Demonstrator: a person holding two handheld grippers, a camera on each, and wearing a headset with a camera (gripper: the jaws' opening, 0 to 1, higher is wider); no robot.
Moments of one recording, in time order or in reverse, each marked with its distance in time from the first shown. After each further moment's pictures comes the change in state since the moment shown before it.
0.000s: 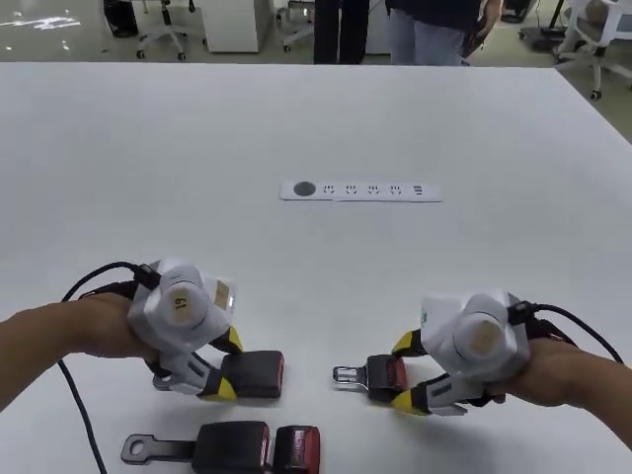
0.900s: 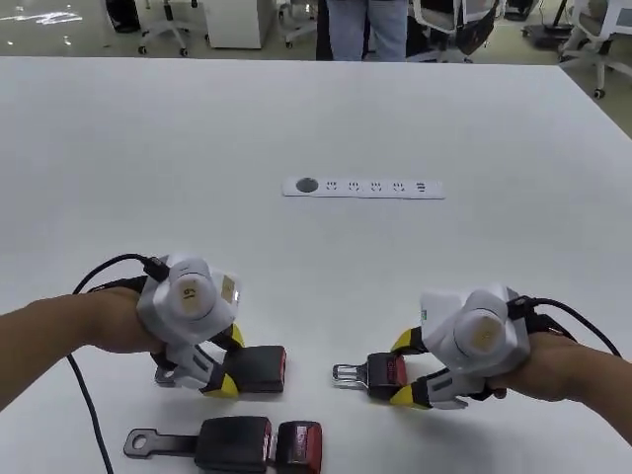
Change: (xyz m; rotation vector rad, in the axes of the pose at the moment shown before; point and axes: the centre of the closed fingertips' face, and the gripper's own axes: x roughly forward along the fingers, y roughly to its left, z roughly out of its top) left arm 0.008 -0.001 -0.004 -0.027 0.008 -0.036; right arm 0.000 0.001 0.001 -0.031 0.010 0.020
